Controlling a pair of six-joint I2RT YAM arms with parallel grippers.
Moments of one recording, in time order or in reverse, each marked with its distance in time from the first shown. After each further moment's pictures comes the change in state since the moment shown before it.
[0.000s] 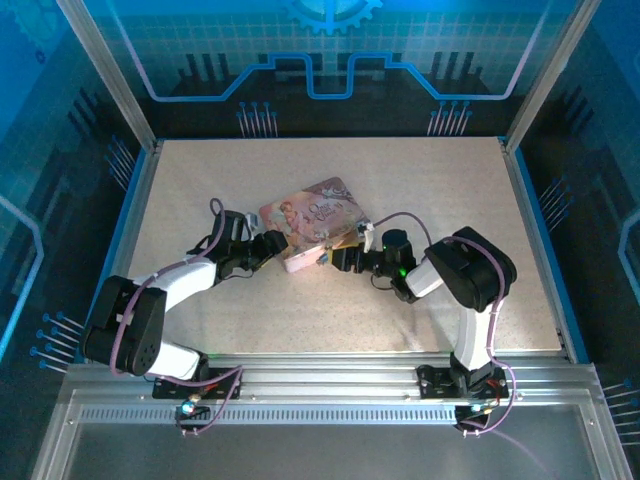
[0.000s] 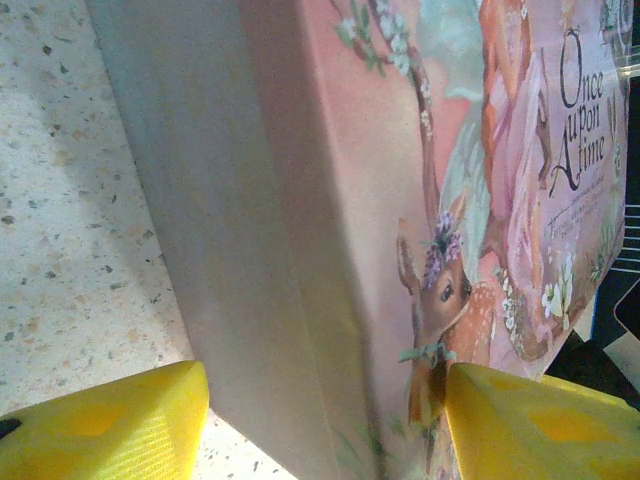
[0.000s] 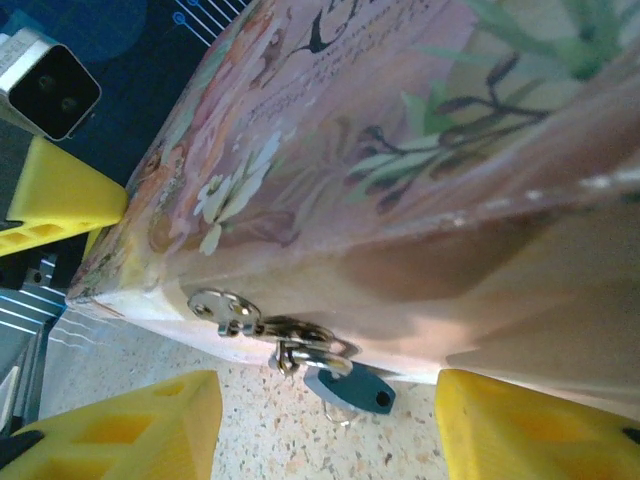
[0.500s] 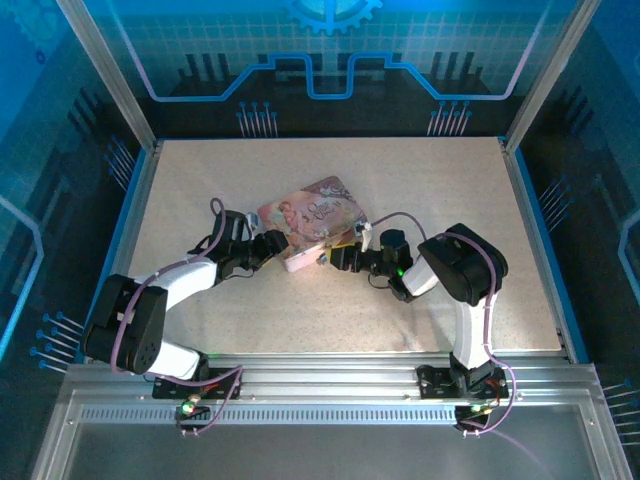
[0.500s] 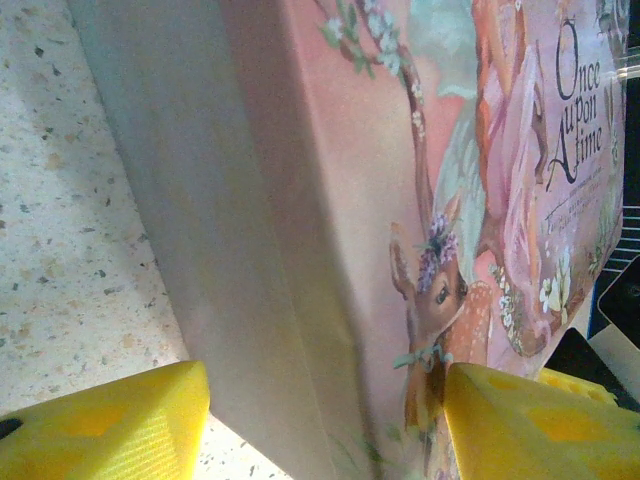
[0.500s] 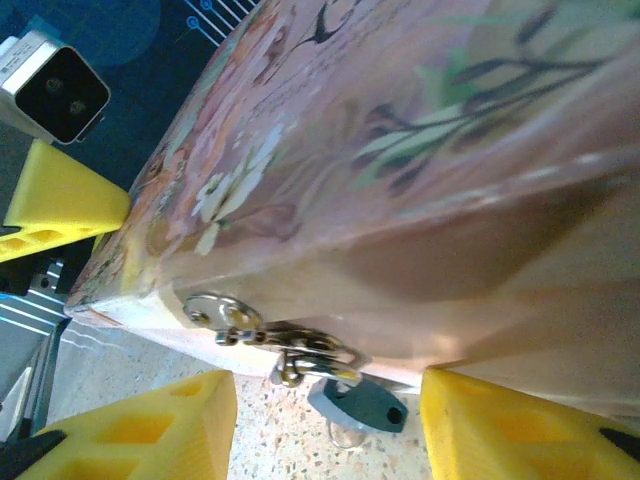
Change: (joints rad) left arm -0.003 0.008 0.000 0.012 0.002 -0.005; right arm 0.005 0.055 0.021 0.063 -0.027 0.018
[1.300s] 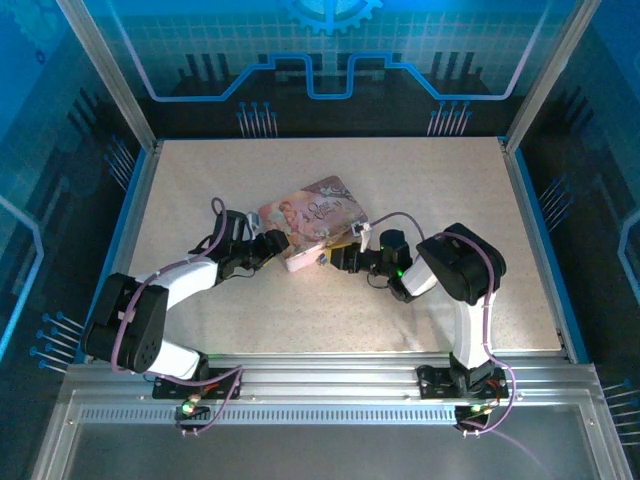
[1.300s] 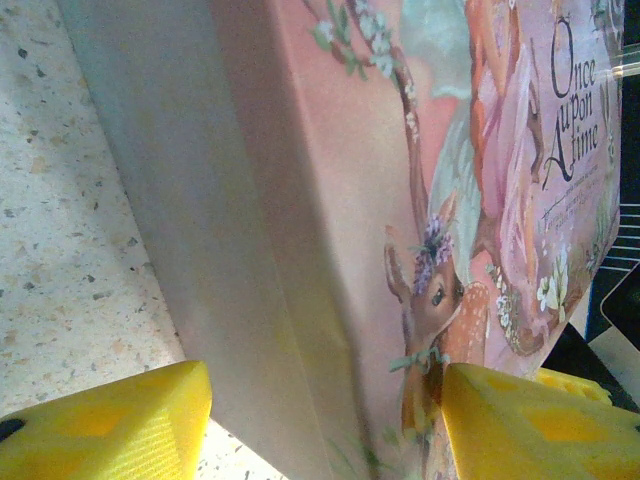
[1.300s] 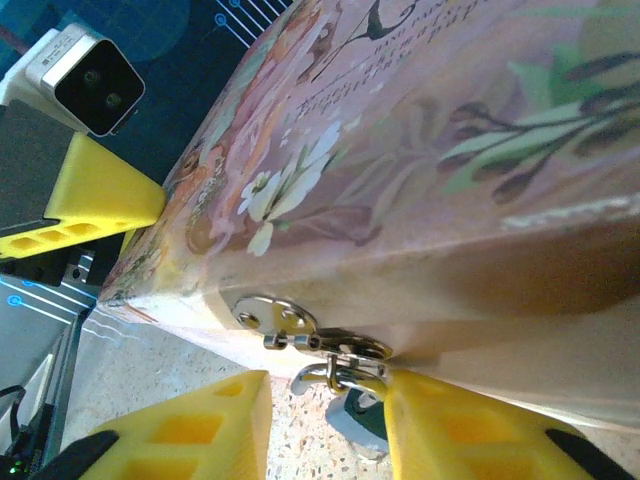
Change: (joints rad) left arm -0.002 0.006 0.000 0.013 0.001 0.000; right arm 0.002 0.013 0.002 0.033 -0.031 0.004
